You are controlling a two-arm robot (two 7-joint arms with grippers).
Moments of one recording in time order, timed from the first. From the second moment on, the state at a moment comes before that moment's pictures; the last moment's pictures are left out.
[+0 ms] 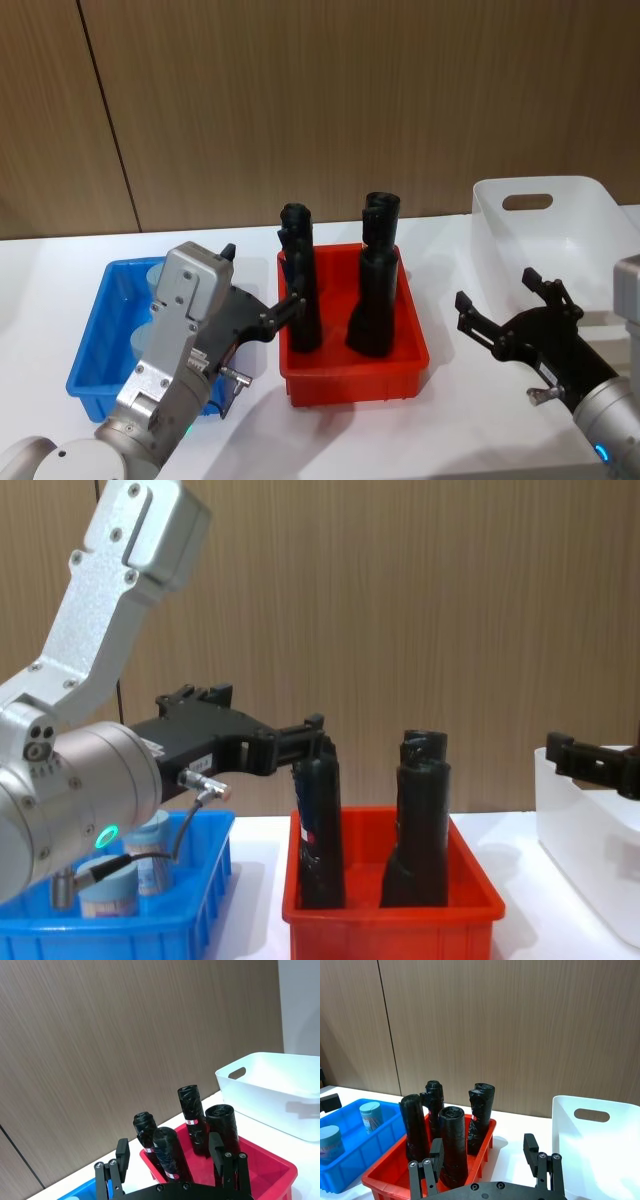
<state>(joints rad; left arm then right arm) -0.24 0.38 0.45 -1.63 -0.20 0.01 -0.01 -0.01 0.34 -0.23 -1.77 0.29 0.03 0.07</state>
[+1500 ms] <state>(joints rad) -0.29 0.30 0.38 -1.59 -0.35 0.31 0.28 -0.01 0.34 -0.23 -1.77 0.29 0.03 0.07</state>
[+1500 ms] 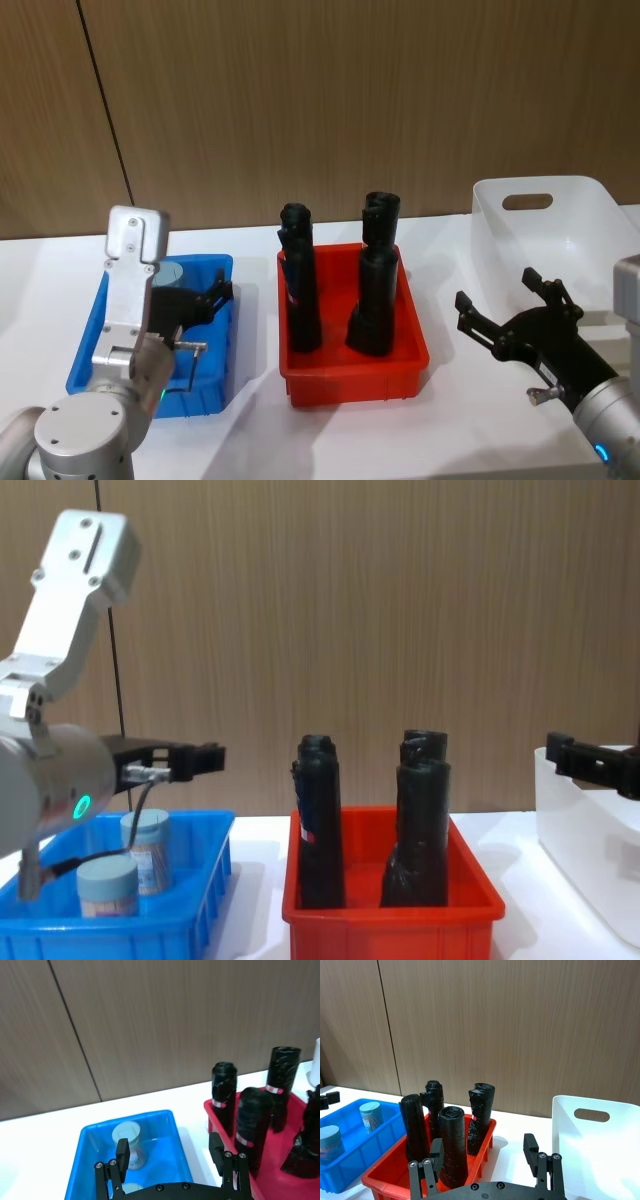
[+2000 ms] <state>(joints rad) -0.26 0.32 0.34 -1.57 -0.46 0.35 0.31 -0.01 0.34 -0.23 -1.77 0.29 0.03 0.07</state>
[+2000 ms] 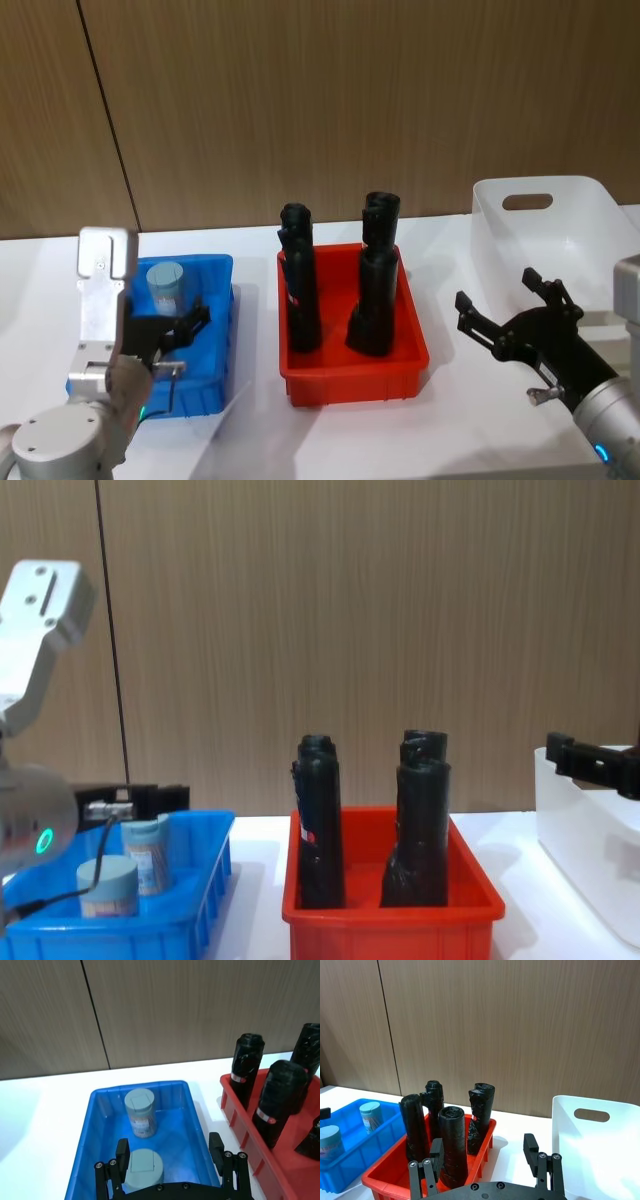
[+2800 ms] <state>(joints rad) -0.26 0.34 0.30 -1.48 -0.49 0.37 0.23 -0.01 0.34 -0.23 -1.77 0.29 0.03 0.07</state>
